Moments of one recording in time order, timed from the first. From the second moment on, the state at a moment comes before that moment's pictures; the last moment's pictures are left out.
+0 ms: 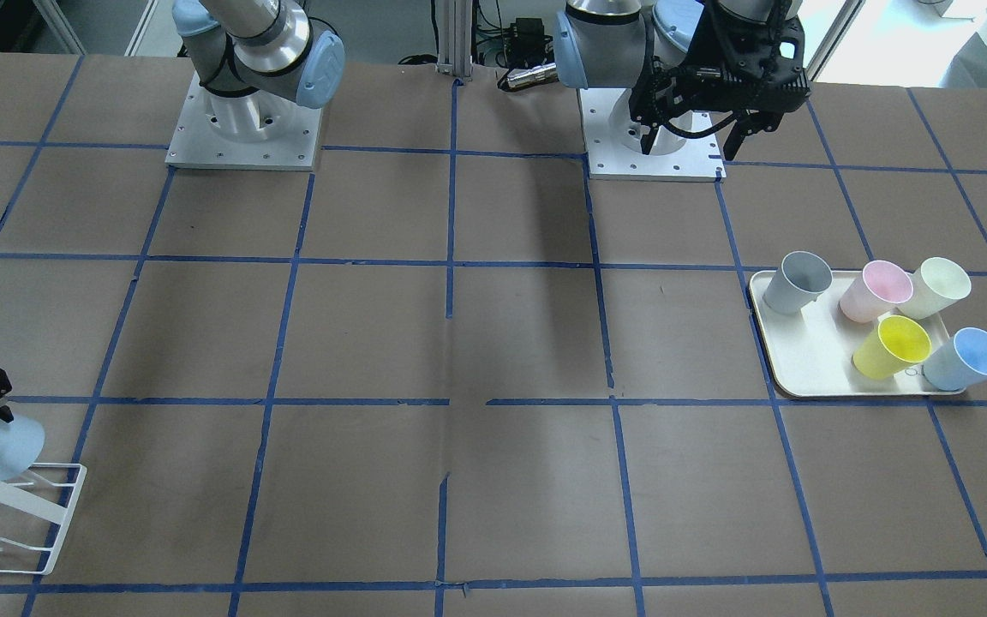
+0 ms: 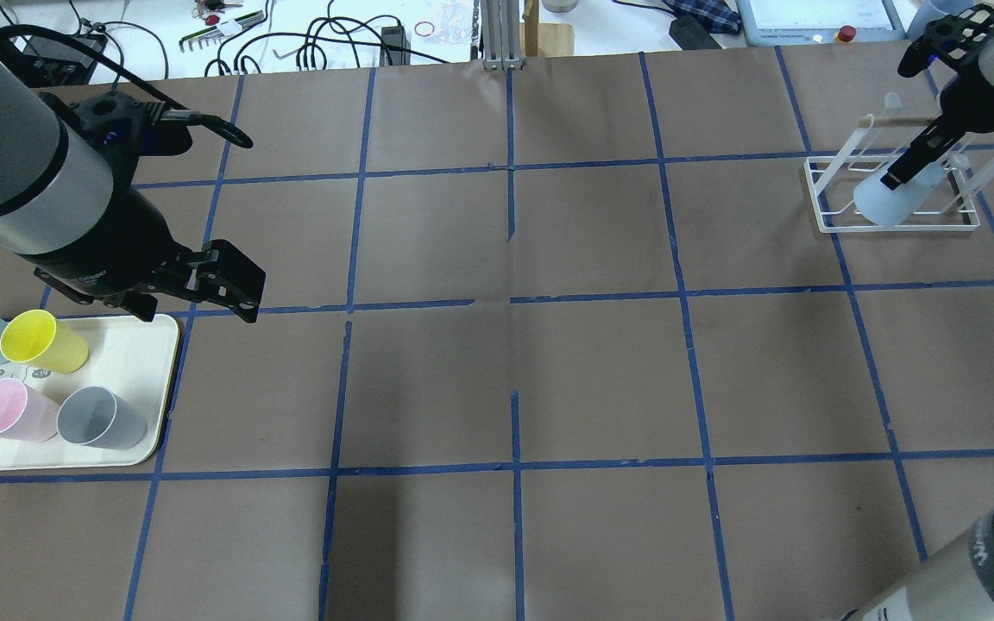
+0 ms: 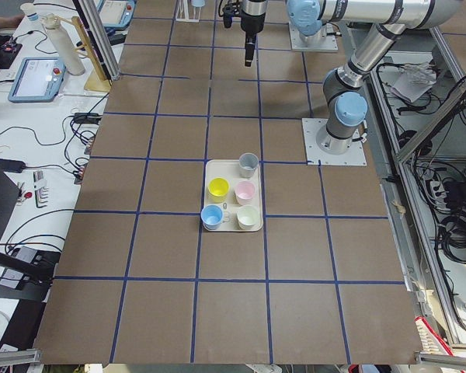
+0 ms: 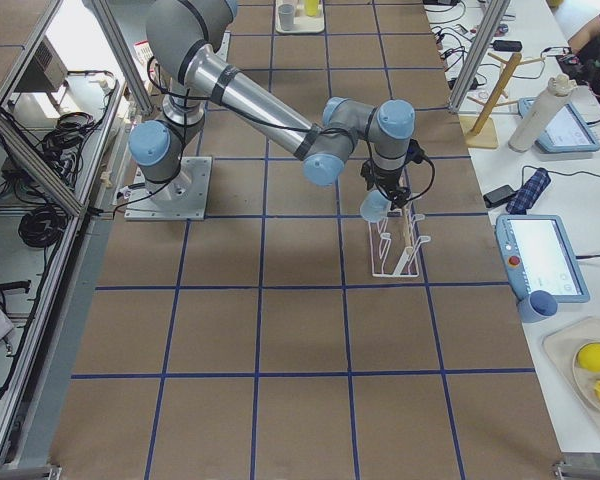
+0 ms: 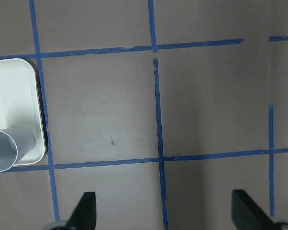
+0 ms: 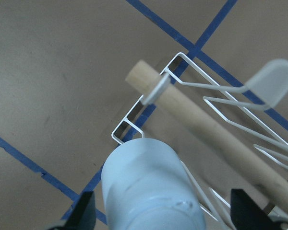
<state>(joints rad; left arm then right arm) -1.52 -1.30 -1.80 -1.58 1.56 0.11 1.12 -1.14 1.54 -2.05 -1.49 -1.12</state>
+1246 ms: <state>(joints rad) -1.51 -1.31 -1.81 -1.58 1.56 0.10 1.12 -1.14 1.55 -2.04 -1.49 -1.10</state>
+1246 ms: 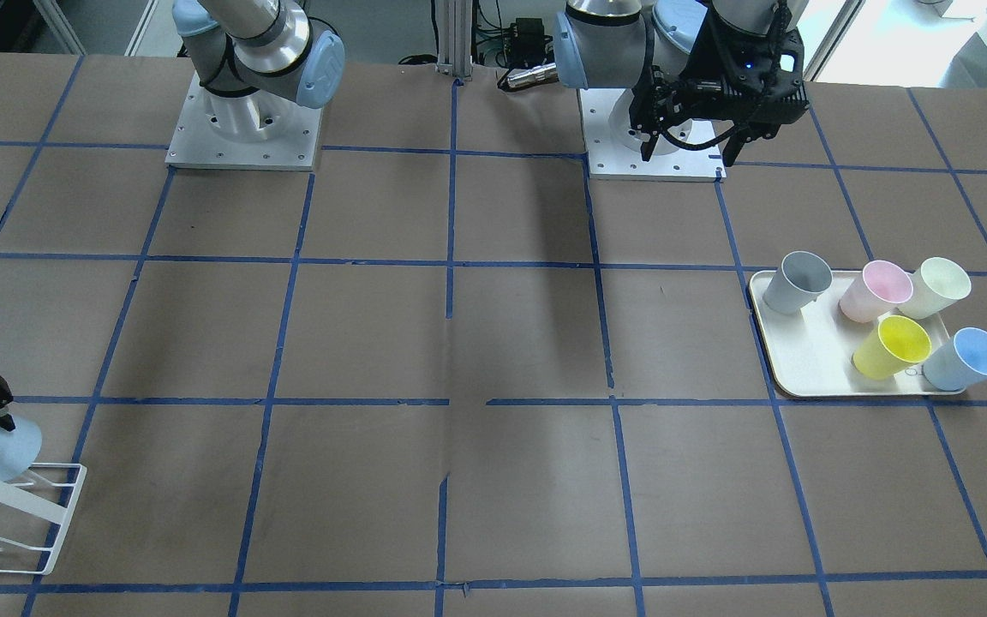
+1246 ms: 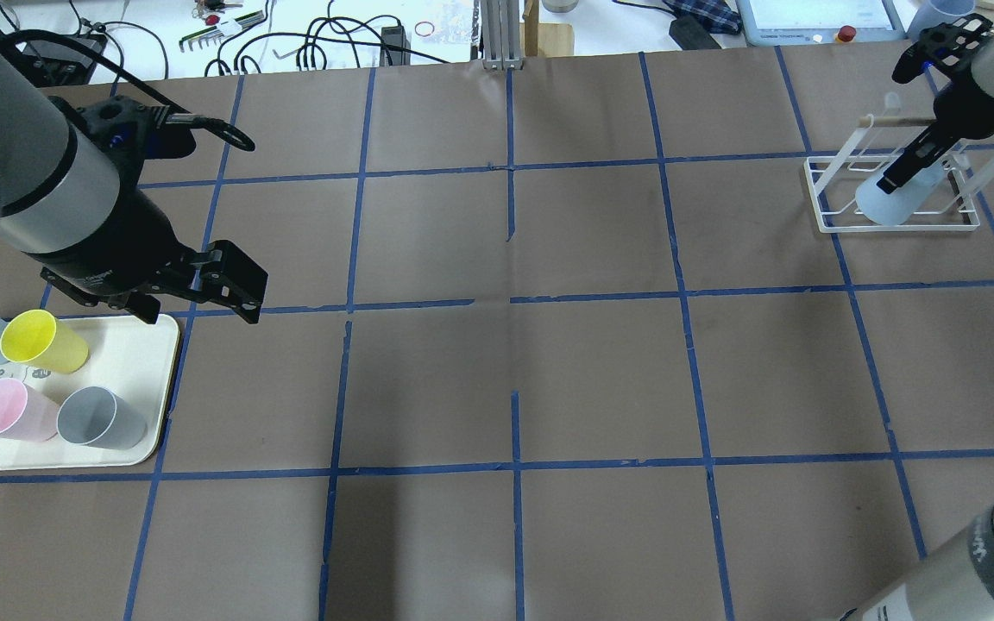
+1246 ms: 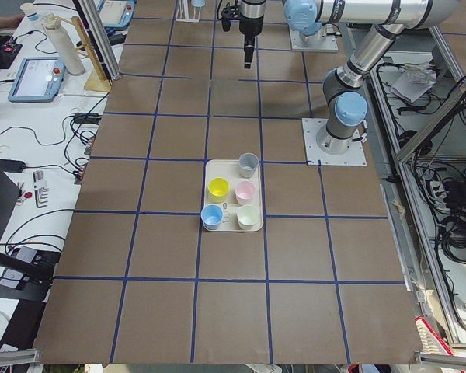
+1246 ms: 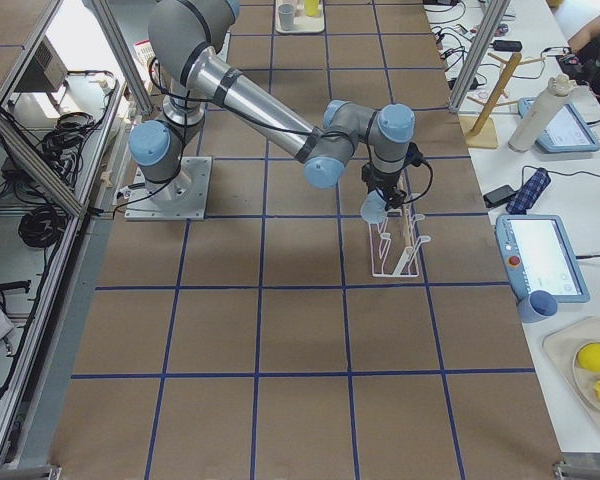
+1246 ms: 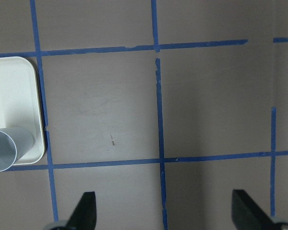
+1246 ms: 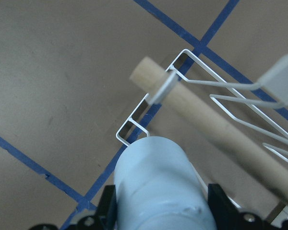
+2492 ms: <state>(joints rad) -1.51 -1.30 -1.83 -1.61 1.57 0.09 1.14 -1.31 1.42 -1.72 -1.48 -1.09</state>
